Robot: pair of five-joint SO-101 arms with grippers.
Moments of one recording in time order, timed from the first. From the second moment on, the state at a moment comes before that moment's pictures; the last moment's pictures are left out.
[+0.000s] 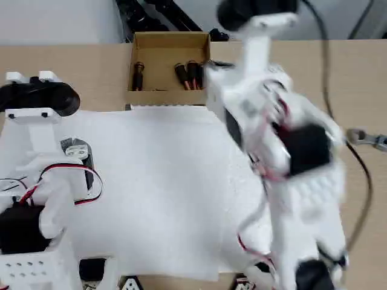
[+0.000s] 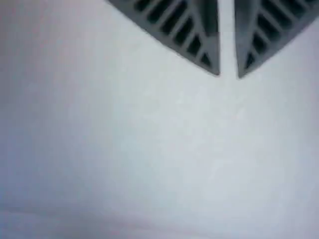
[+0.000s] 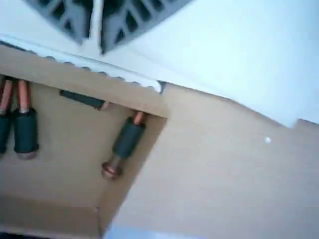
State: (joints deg) left arm -8.9 -50.9 14.8 92.5 3.1; right arm -23.0 -21.5 -25.4 81.5 -11.6
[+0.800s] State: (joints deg) left arm -8.9 -73.5 41.3 79.4 -1.6; right arm -22.8 -85.9 23.7 82.6 -9.6
